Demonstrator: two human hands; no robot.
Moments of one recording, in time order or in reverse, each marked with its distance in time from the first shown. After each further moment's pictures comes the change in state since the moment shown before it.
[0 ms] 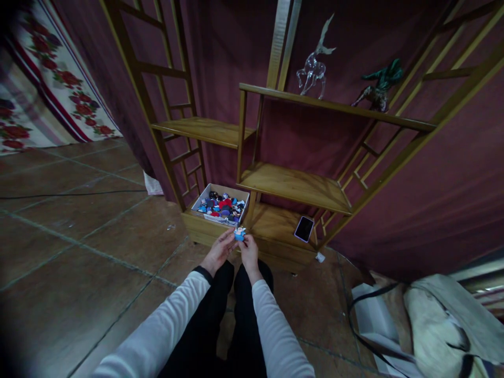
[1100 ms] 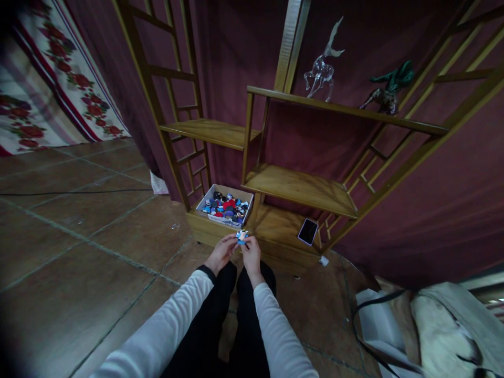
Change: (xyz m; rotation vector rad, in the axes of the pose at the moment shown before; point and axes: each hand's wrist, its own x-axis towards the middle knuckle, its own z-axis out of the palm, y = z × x) left_hand 0.004 0.000 0.000 -0.021 0.046 0.032; right_hand -0.005 0.001 0.003 -0.090 0.030 -0.059
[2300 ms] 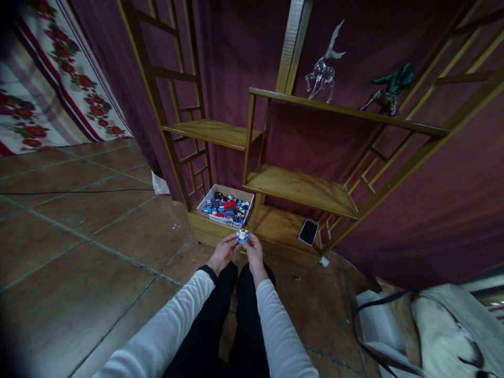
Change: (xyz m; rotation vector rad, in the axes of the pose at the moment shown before) left_hand -0.002 -0.004 -0.001 0.007 0.013 0.023; right_hand 0.002 -0.010 0.000 0.359 0.028 0.219
